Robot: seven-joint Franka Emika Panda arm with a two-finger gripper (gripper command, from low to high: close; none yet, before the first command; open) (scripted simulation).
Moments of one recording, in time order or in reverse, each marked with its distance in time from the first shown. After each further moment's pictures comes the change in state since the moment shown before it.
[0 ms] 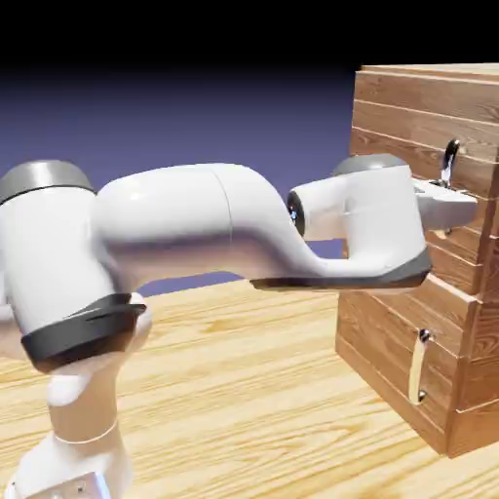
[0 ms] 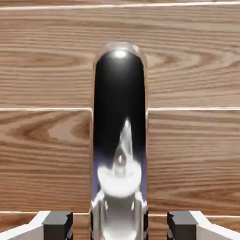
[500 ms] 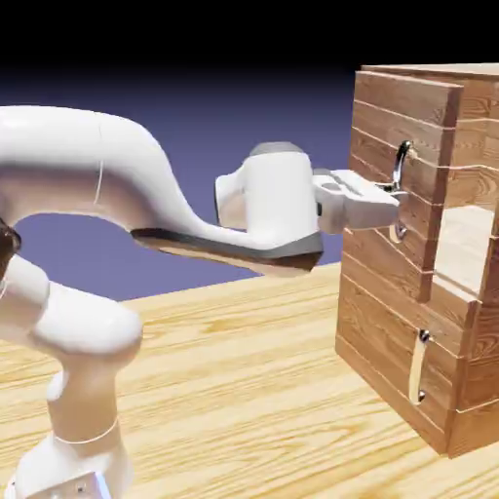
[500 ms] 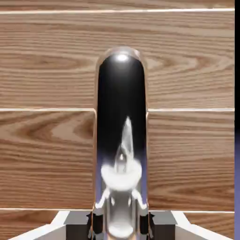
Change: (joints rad) arm -0.544 0.072 0.464 -0.376 0.302 -0.263 0.013
